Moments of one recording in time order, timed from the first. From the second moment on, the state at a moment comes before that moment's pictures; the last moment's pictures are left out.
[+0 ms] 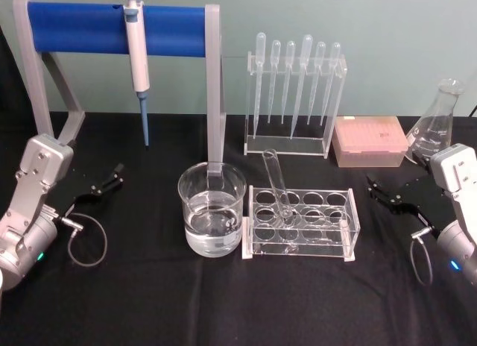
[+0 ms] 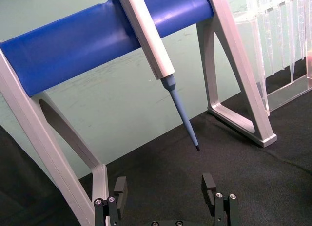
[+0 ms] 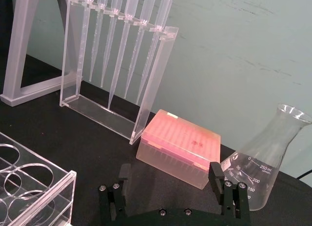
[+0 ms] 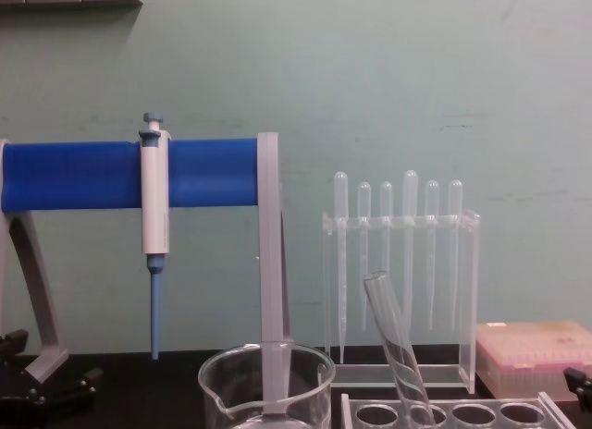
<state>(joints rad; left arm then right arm) -0.20 0.60 0.45 -1.41 -0.25 -0.12 0.03 0.20 0.60 -0.45 -1.41 0.25 -0.12 -0.03</state>
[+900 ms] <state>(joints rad) -0.20 0.60 0.45 -1.41 -0.25 -0.12 0.03 0.20 0.60 -0.45 -1.41 0.25 -0.12 -0.03</state>
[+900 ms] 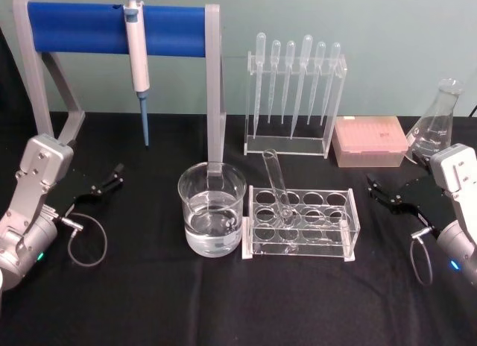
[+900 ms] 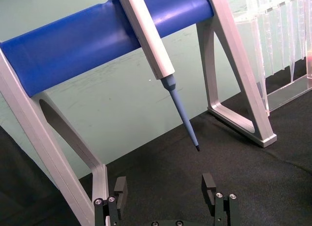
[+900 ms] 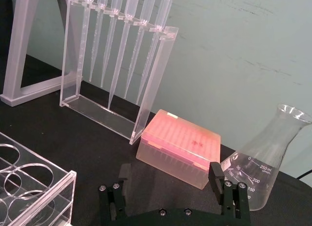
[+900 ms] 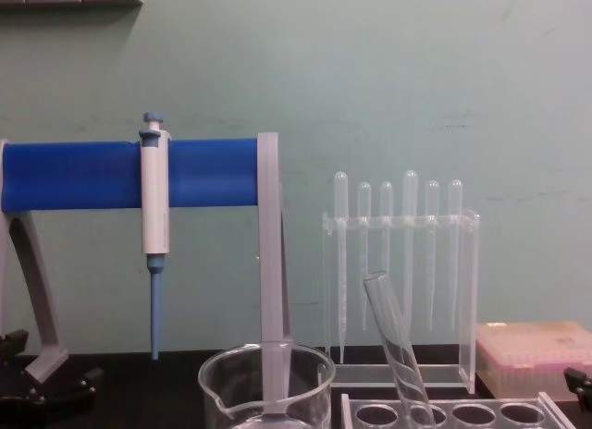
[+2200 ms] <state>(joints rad) -0.20 0.60 0.45 -1.41 -0.25 -0.12 0.03 0.10 0.73 -0.43 -1.80 0.37 0.08 0.32</state>
